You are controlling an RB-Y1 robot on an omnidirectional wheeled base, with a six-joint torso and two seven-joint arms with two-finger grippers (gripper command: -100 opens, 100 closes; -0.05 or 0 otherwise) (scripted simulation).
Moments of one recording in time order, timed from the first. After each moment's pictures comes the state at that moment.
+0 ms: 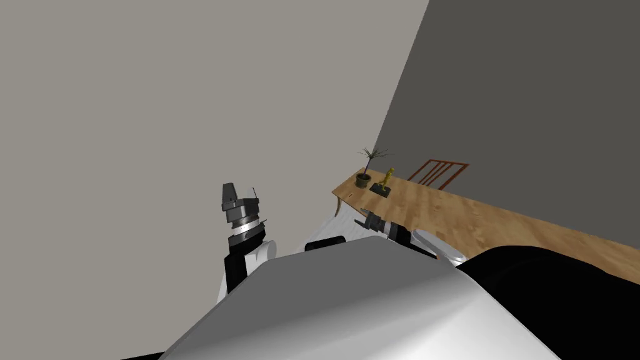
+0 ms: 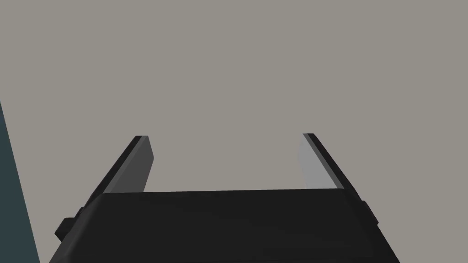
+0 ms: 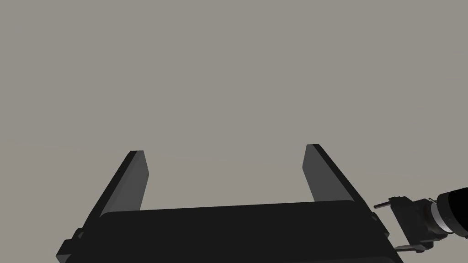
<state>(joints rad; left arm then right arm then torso) 0.53 -0.04 0.02 -2.40 0.03 -0.40 -0.12 0.65 -0.67 -0.02 -1.76 0.85 -0.73 0.31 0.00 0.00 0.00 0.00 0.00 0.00</state>
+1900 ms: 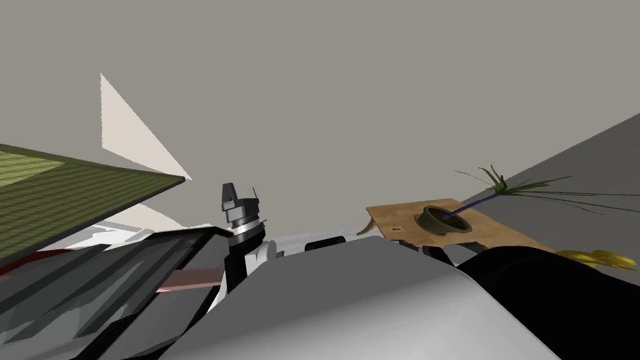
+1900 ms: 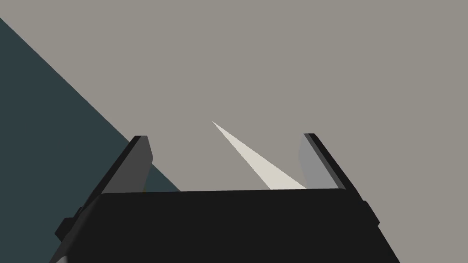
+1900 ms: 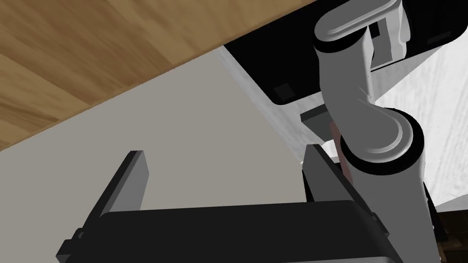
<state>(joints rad) 0.54 -0.04 0.02 -2.40 0.03 -0.40 -0.12 0.71 -0.90 0.00 -1.35 1.37 -0.82 0.34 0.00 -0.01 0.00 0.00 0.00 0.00</state>
